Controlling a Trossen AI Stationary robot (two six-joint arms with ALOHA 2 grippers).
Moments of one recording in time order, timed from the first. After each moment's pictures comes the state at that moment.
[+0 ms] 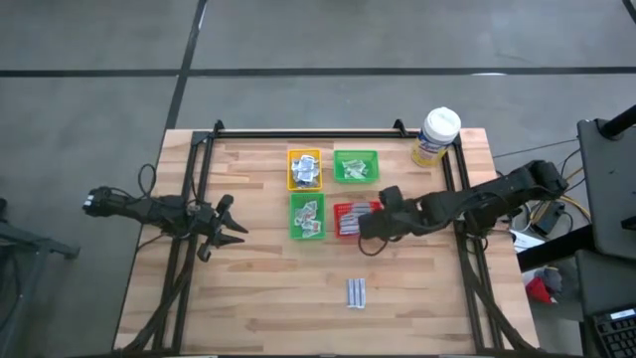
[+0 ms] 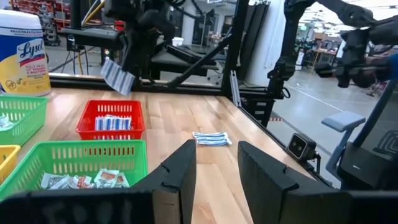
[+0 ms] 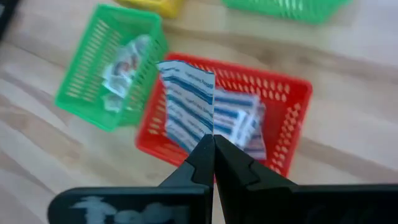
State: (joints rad) left arm -0.23 0.05 0.04 -0.07 0.04 -0.14; right arm 0.24 1.39 1.03 -0.76 0.48 1.40
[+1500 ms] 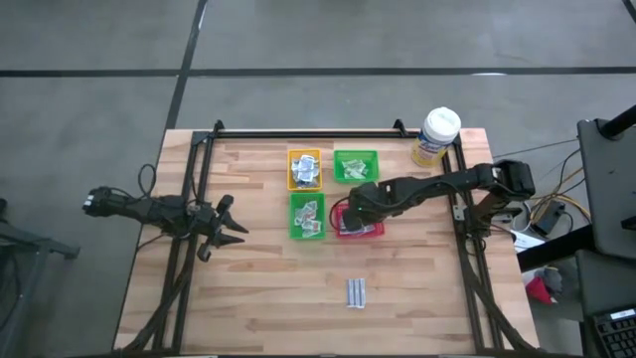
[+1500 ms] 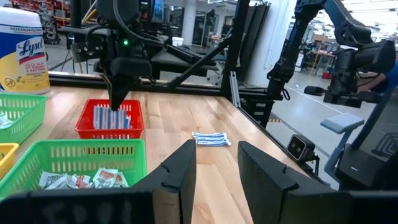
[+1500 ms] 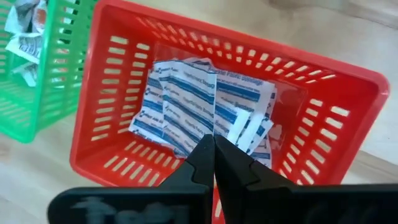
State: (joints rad) left arm -0.23 0.05 0.04 -0.07 0.04 -0.16; right arm -0.03 1.64 1.06 -0.68 0.06 1.21
